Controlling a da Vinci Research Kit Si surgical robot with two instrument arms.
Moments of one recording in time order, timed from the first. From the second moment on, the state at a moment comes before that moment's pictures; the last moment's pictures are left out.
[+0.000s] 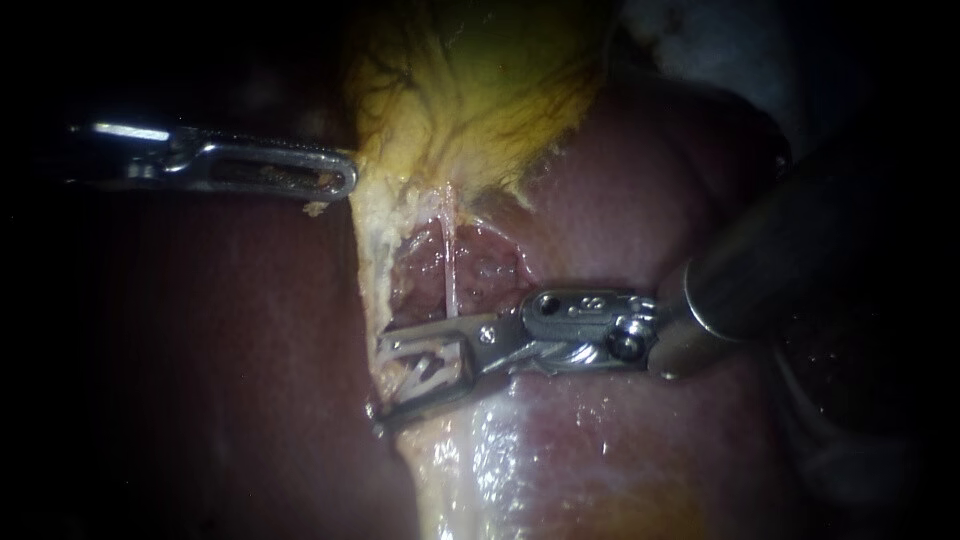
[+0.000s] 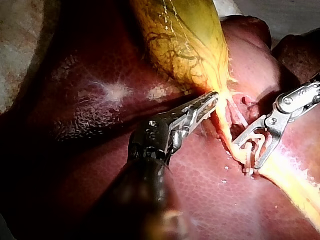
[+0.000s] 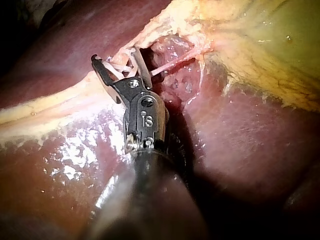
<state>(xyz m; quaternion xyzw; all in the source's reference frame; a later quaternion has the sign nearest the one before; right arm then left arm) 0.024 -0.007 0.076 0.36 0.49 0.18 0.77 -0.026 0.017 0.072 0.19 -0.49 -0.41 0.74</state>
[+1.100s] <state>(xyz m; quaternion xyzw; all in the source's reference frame) 0.018 -0.003 0.076 0.40 0.50 0.22 0.73 -0.026 0.016 0.071 0.19 -0.49 -0.41 0.74</state>
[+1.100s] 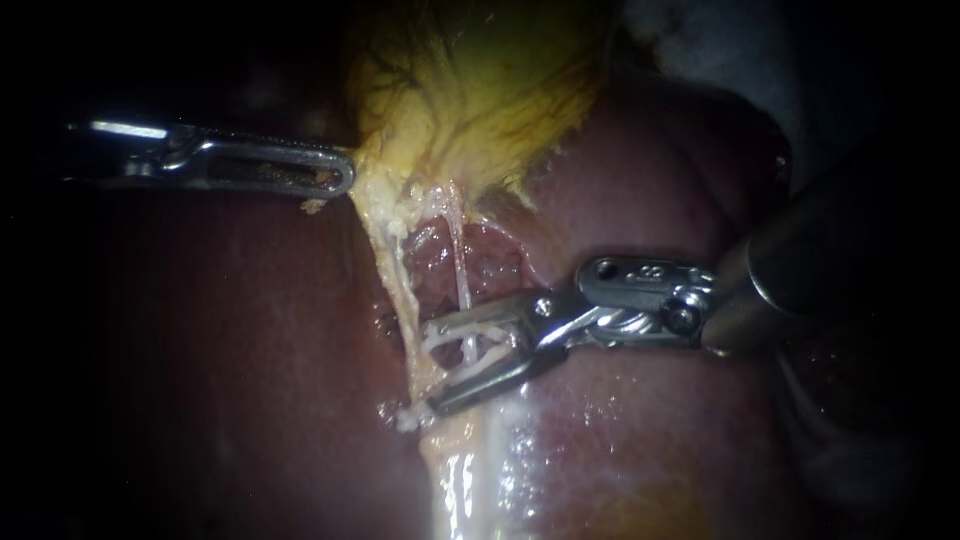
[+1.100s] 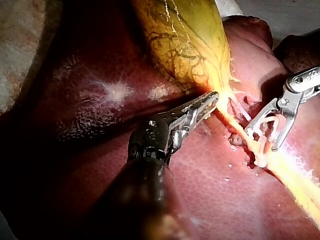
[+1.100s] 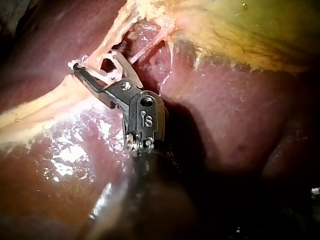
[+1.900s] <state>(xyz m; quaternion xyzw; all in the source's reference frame) 0.019 -0.003 0.081 0.48 0.50 0.29 0.66 -0.026 0.017 0.071 0.19 -0.49 -0.41 0.74</state>
